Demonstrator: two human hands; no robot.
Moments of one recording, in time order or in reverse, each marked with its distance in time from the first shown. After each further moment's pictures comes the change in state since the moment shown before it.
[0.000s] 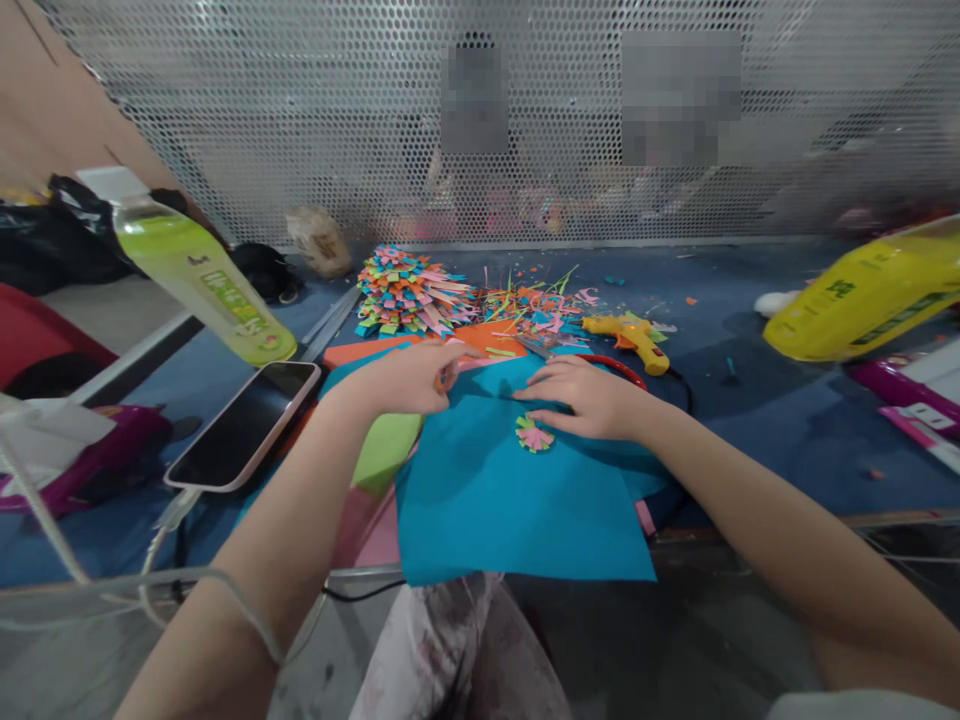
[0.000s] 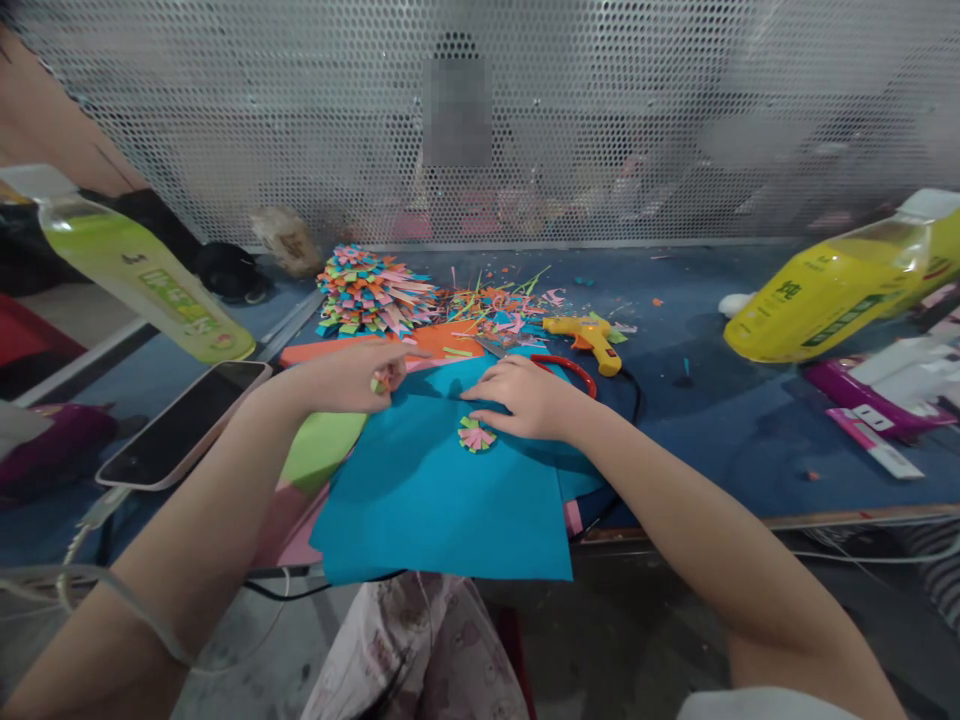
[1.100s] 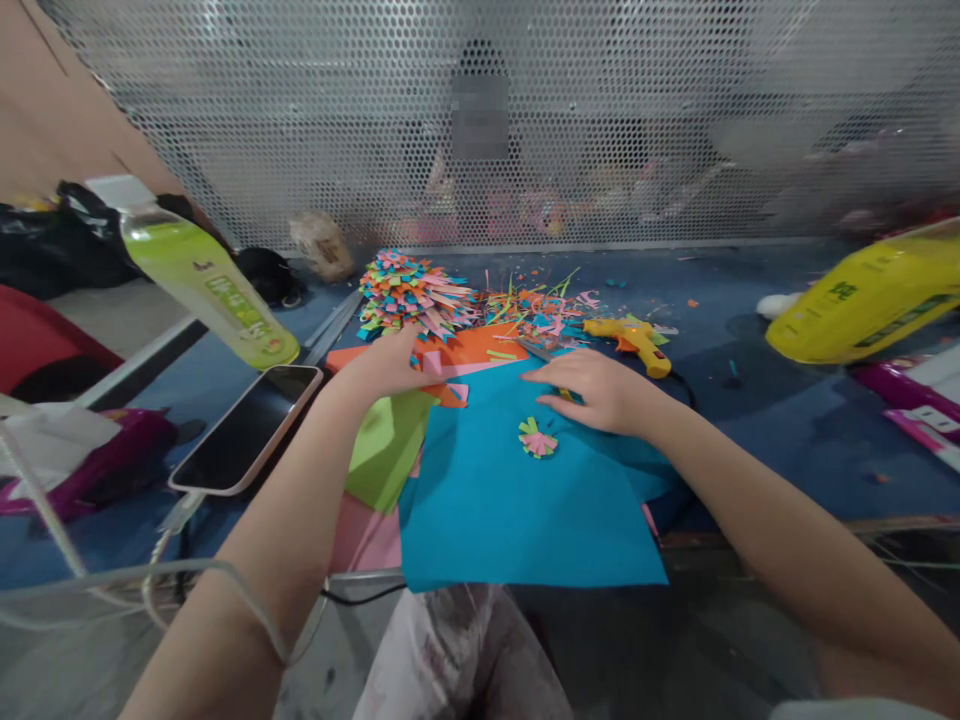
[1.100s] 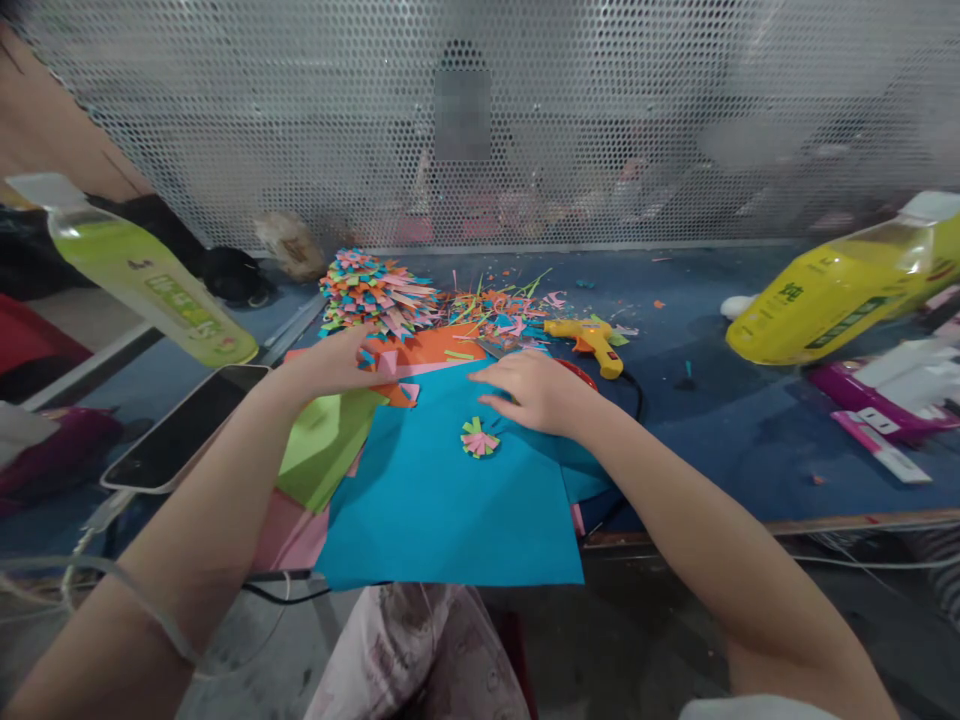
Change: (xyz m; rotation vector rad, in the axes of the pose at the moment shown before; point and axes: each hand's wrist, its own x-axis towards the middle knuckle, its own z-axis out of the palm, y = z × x) left_hand 0.007 -0.048 0.010 -0.015 0.258 -0.375; right_hand -0.003 0.006 -0.006 -0.056 0.124 0.058
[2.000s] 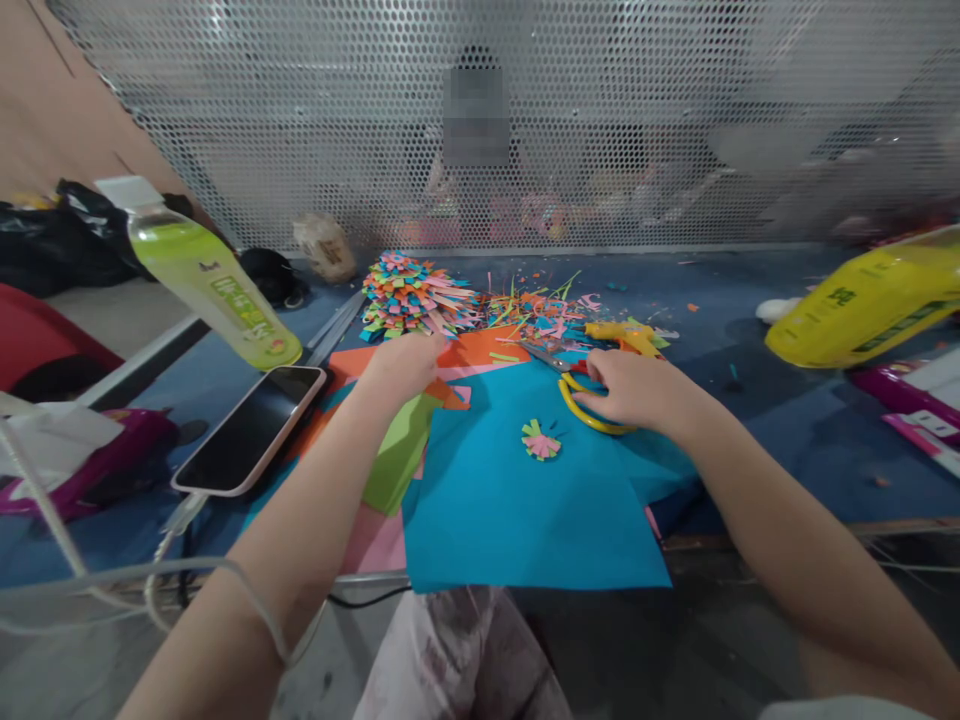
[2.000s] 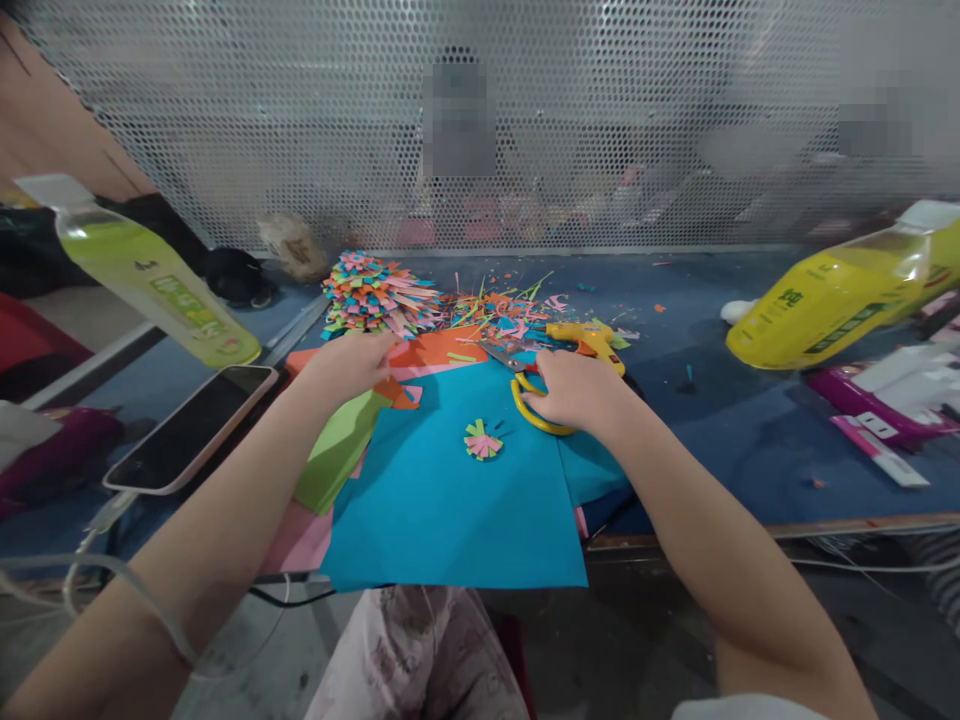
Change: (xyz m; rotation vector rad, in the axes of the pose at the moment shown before) left_hand -0.002 0.028 0.003 0.288 0.037 0.047; right_hand -0.010 0.002 -0.017 -0.230 -0.223 0.618
